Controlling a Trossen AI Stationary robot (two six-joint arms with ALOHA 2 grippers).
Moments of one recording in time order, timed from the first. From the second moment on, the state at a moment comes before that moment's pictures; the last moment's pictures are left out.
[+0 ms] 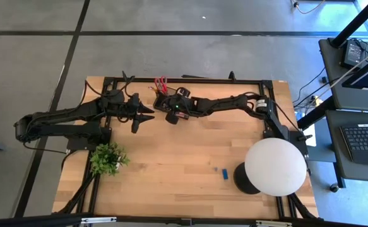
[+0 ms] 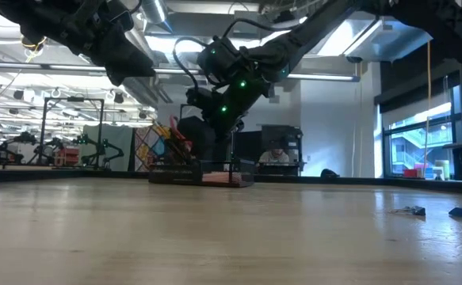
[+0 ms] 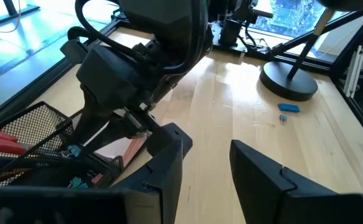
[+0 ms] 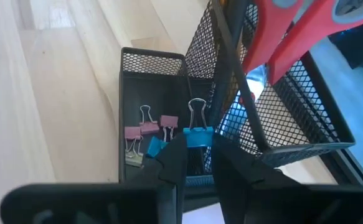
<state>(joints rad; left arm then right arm) 0.39 0.76 0.50 -0.12 0.26 -0.09 -0.21 2.20 1.54 -0.04 0.39 -0.06</state>
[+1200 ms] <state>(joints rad) 0.39 0.76 0.50 -0.12 0.26 -0.09 -0.21 2.20 1.54 -0.03 0.34 -0.05</state>
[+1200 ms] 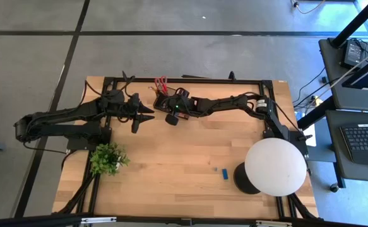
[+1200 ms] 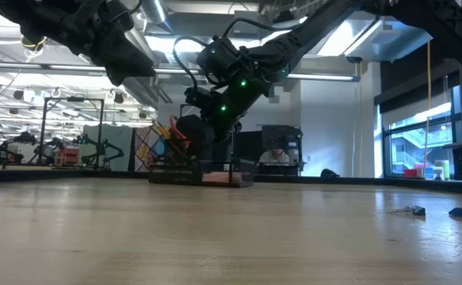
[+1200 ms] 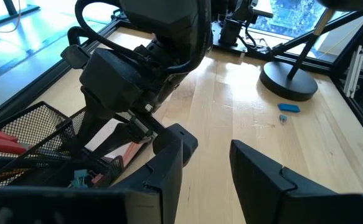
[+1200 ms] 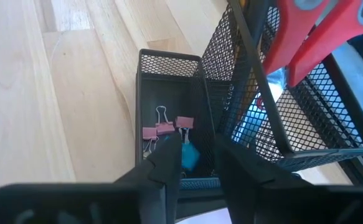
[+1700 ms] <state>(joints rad) 0.39 0.76 0.50 -0.12 0.26 -0.09 -0.20 2.18 1.54 -0.05 0.24 -0.07</state>
